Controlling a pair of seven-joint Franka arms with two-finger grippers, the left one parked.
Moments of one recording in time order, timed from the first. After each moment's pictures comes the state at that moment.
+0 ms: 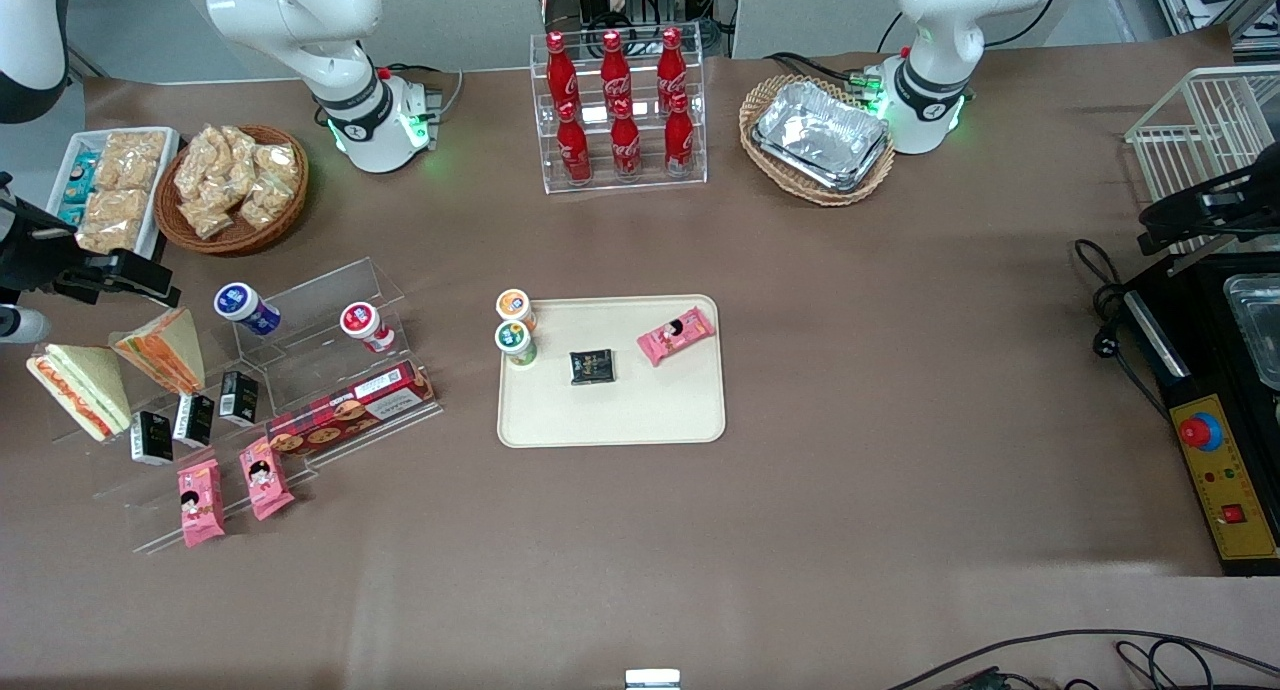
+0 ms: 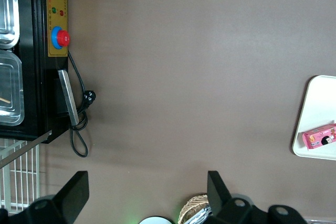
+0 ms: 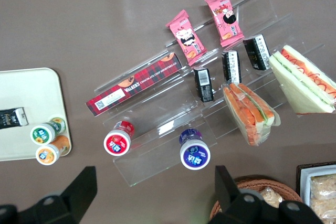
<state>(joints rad) 0.01 0.01 -0.07 -1.60 0.01 1.55 0.03</state>
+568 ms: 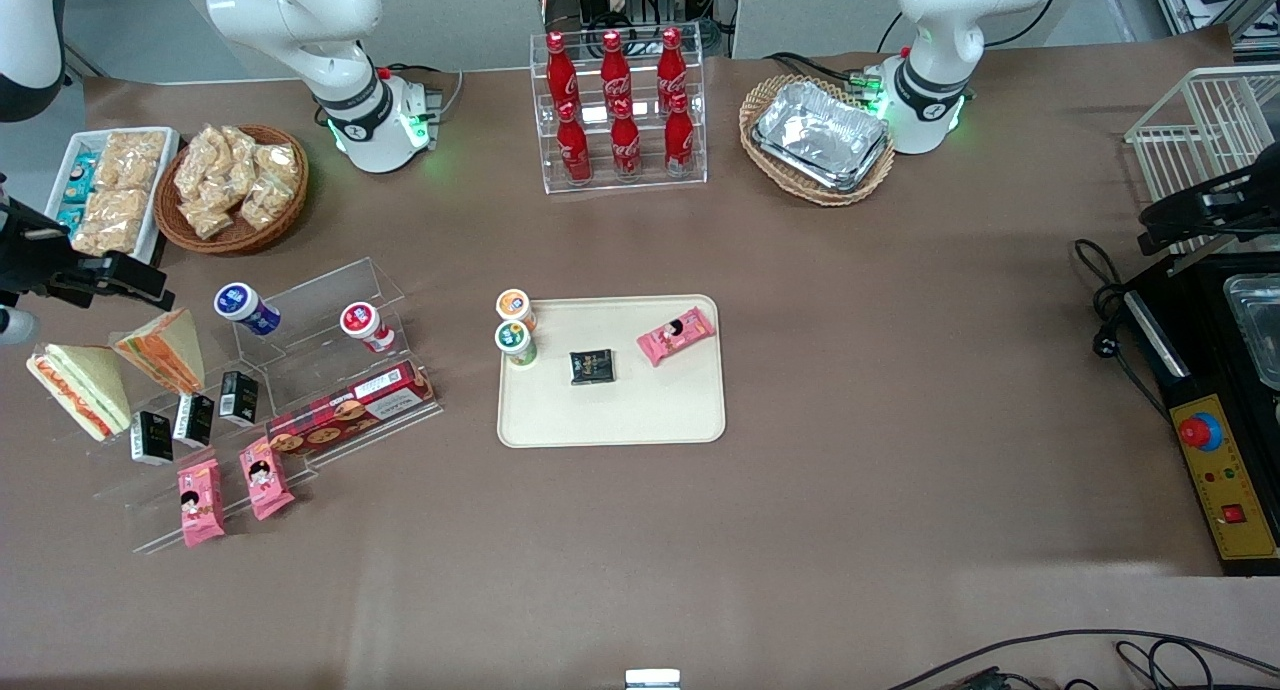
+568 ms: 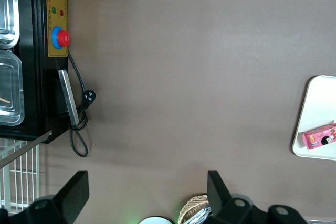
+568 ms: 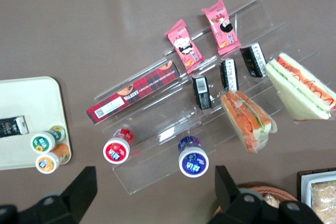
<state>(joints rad) 0.01 0.00 -0.08 -1.60 0.01 1.58 0.03</state>
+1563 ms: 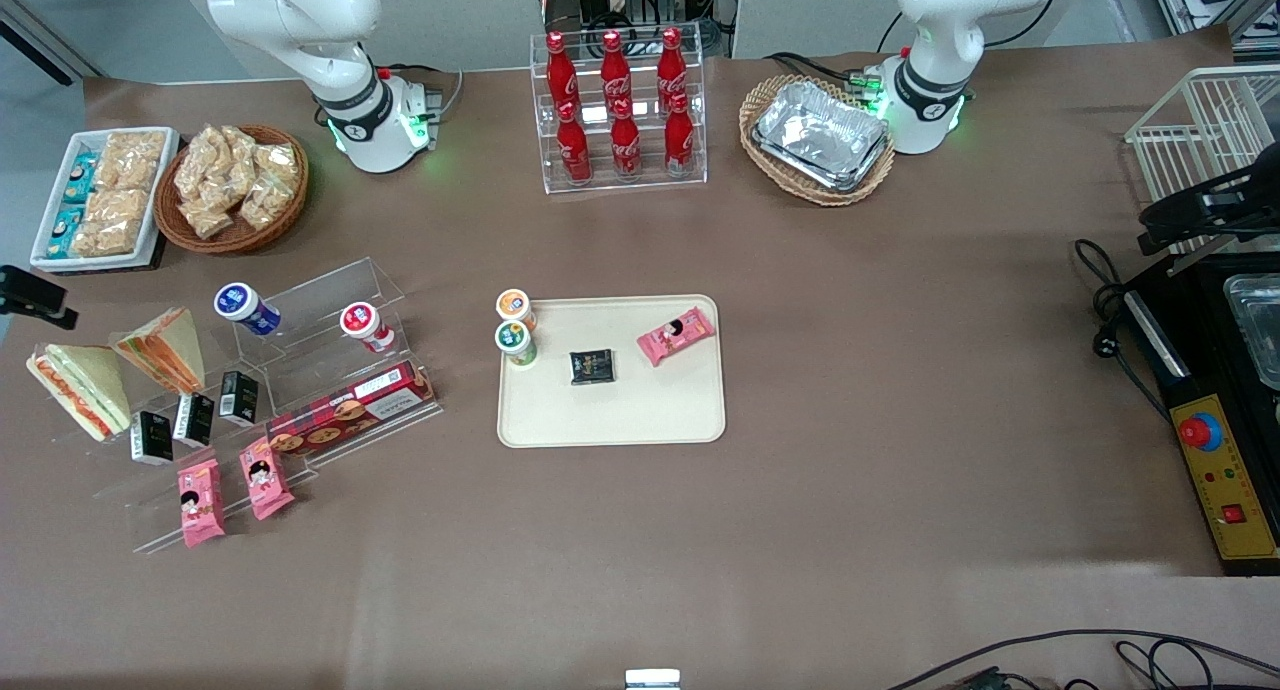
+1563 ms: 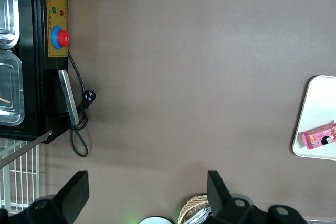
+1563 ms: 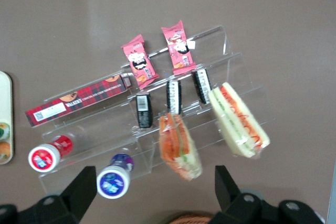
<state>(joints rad) -0.05 0.05 -0.25 -1.61 0.03 1.69 -0.35</state>
